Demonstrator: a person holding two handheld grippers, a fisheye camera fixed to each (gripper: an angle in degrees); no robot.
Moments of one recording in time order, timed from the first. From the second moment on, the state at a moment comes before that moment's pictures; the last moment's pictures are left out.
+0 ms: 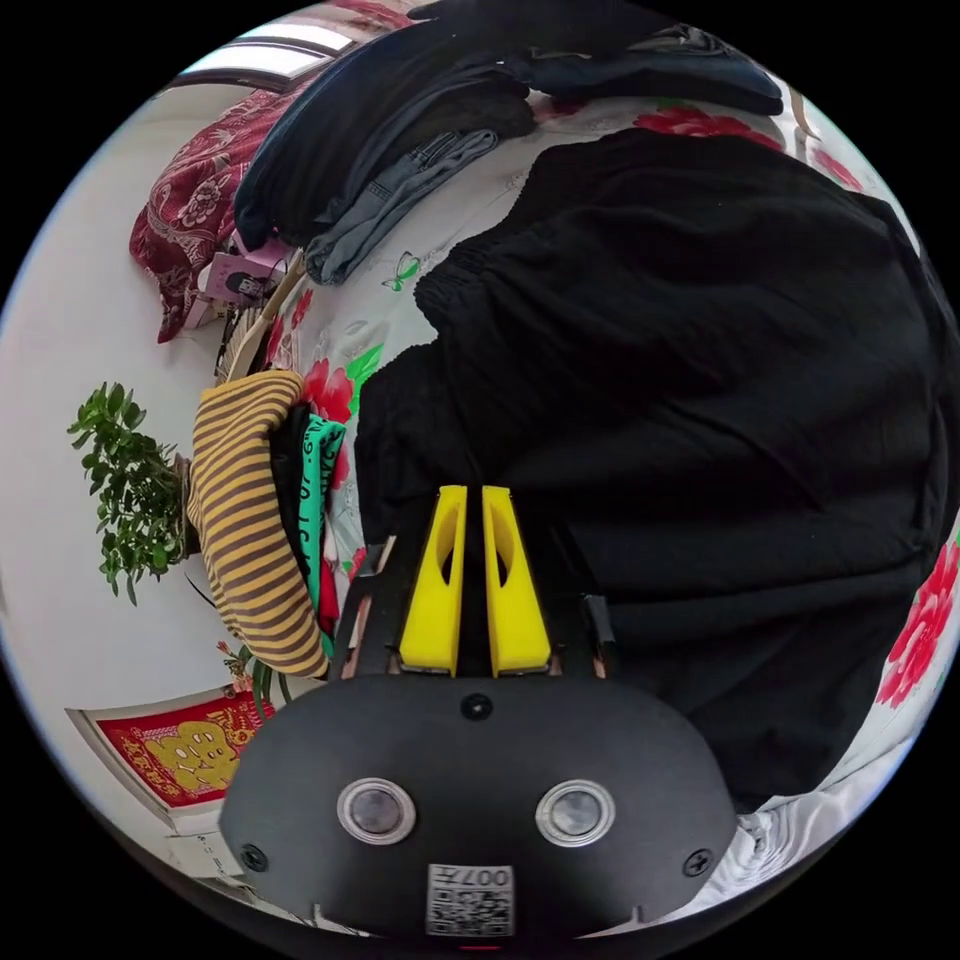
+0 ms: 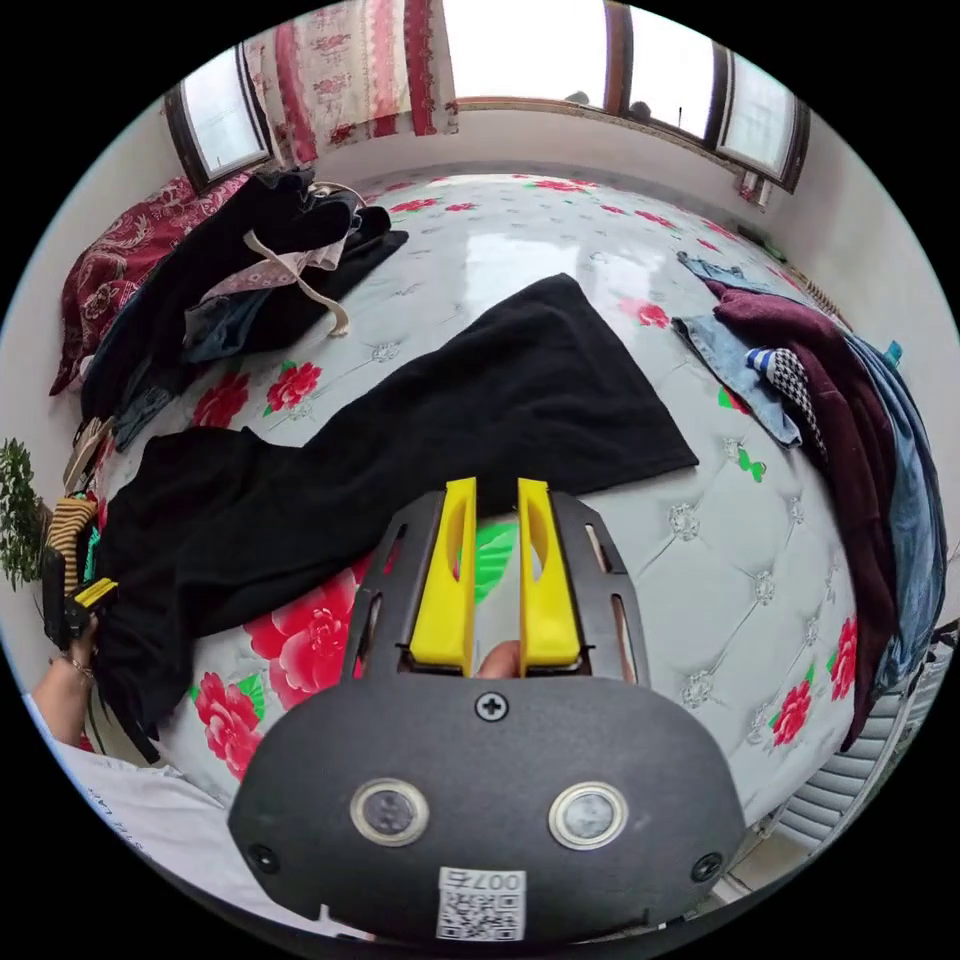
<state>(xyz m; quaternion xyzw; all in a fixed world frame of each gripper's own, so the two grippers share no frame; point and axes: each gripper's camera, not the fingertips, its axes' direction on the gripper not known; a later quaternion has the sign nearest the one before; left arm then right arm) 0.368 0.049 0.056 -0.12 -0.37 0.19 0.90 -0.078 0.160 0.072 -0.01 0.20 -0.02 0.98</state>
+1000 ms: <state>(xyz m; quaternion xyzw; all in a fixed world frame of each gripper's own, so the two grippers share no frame) 0.394 -0.085 0.128 -0.08 -0.29 0.27 0.91 -0.010 0.309 0.026 -0.13 0.34 0.01 0.93</state>
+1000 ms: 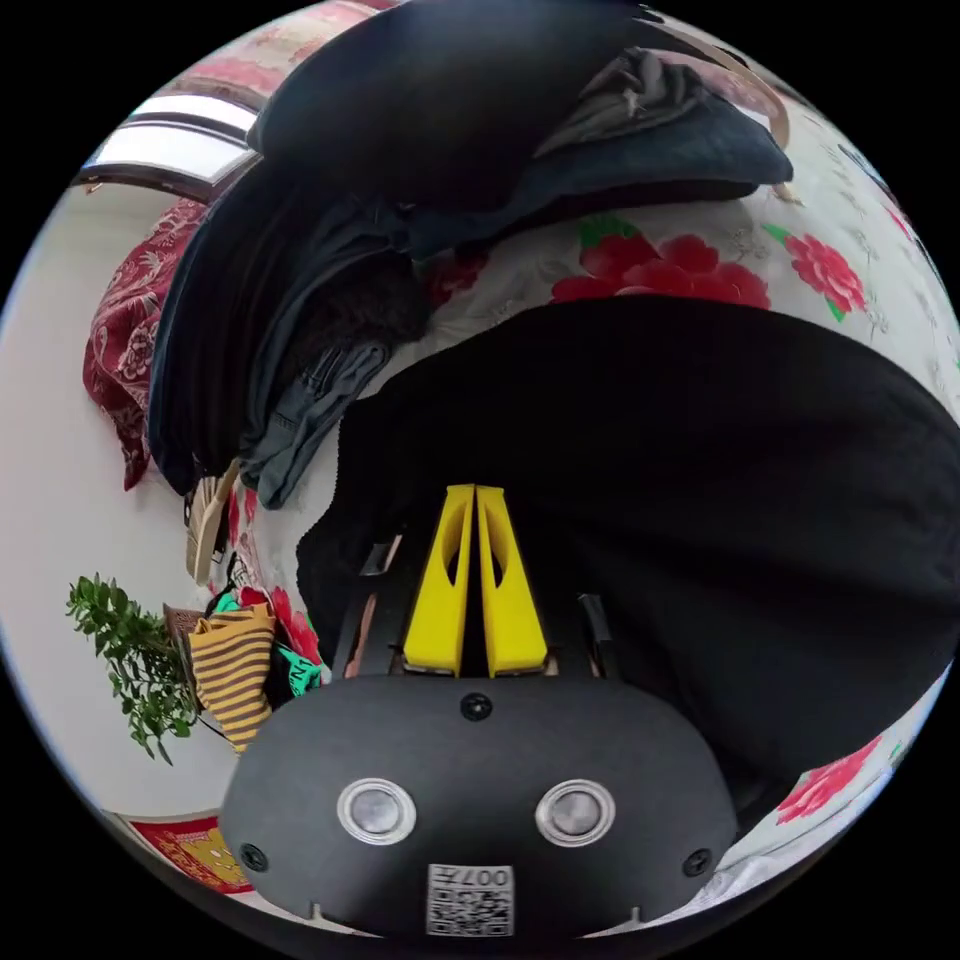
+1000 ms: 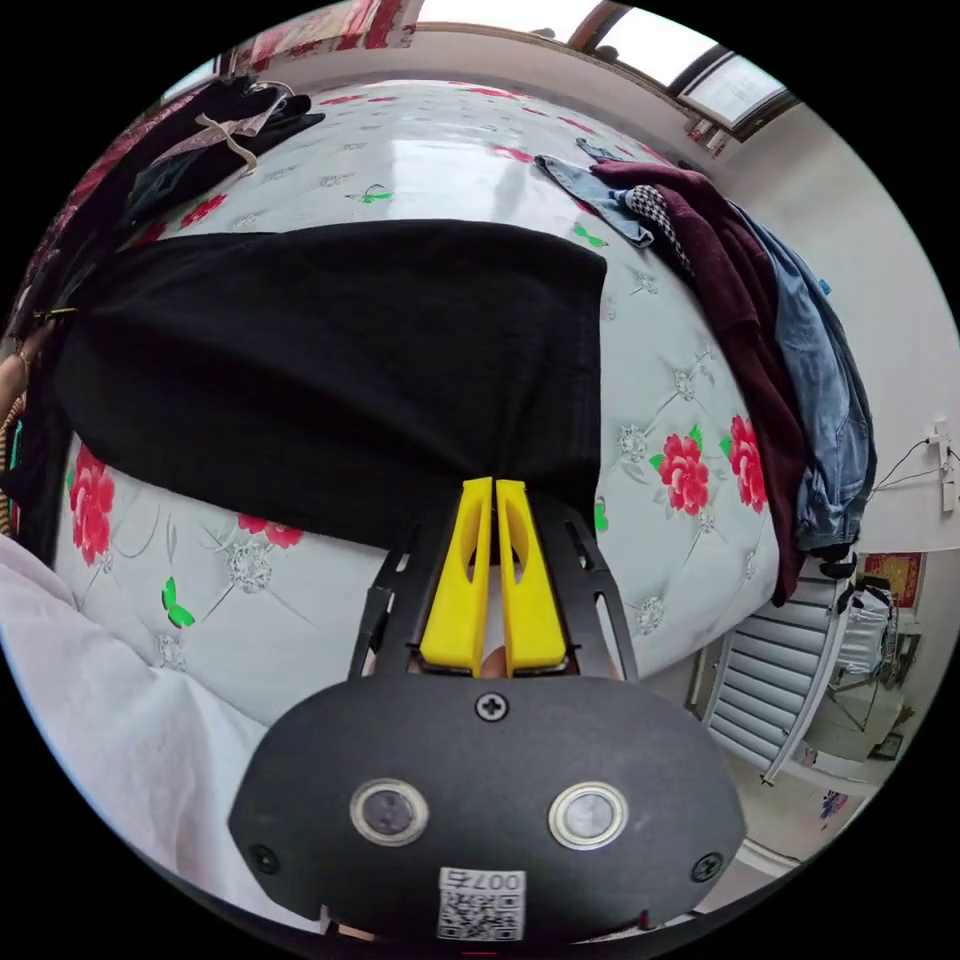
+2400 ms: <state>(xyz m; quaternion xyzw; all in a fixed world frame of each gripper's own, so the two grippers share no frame) 0.292 0.115 -0.075 -0.04 0.15 0.40 0.90 -0.086 0.348 -0.038 -0.16 -0.06 -0.11 0.98</state>
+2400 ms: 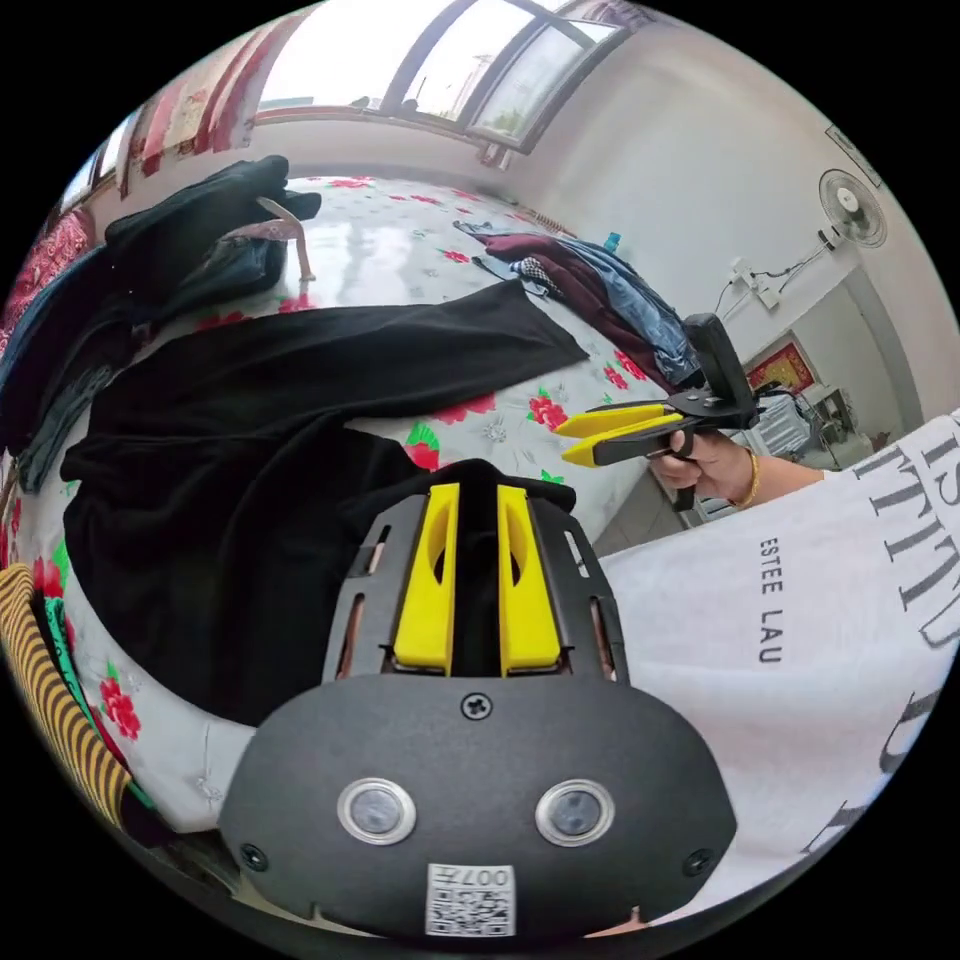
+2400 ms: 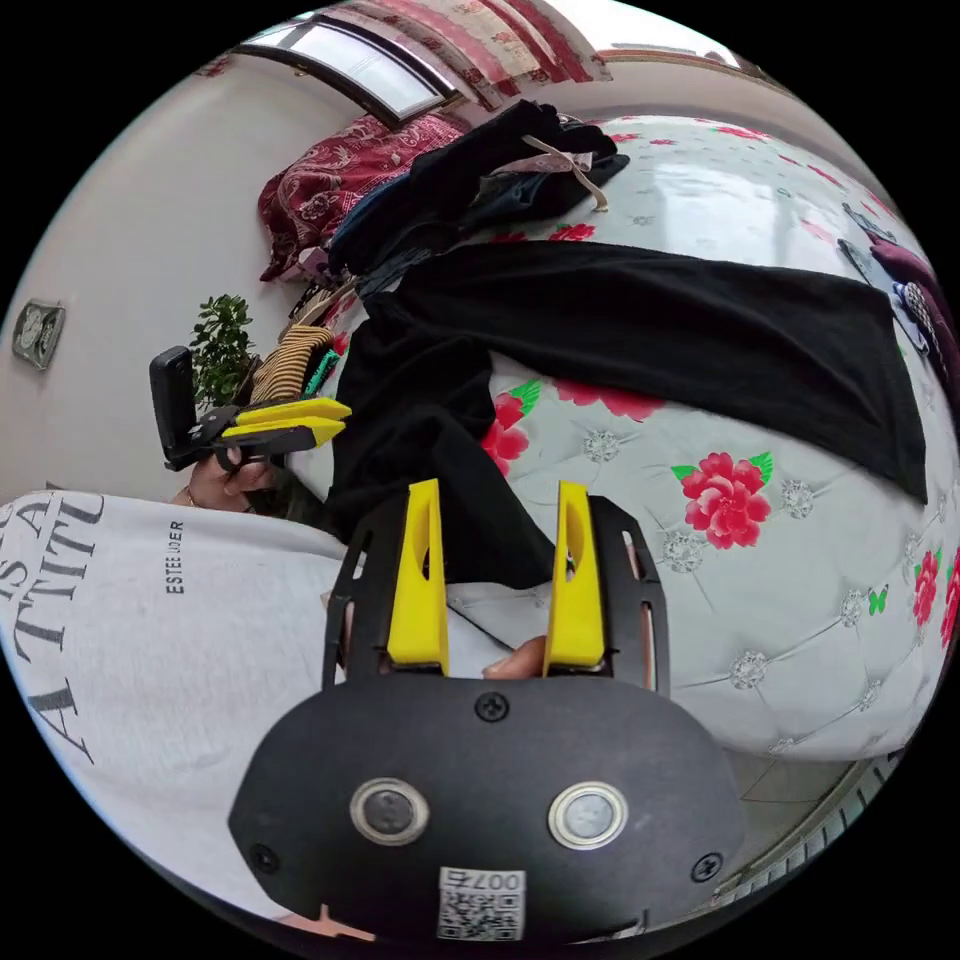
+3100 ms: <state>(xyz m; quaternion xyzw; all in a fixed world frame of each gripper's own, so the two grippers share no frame) 0.237 0.102 0.007 -0.15 -0.27 0.36 0.88 0.001 0.312 -0.102 -0.13 0.26 0.00 0.96</state>
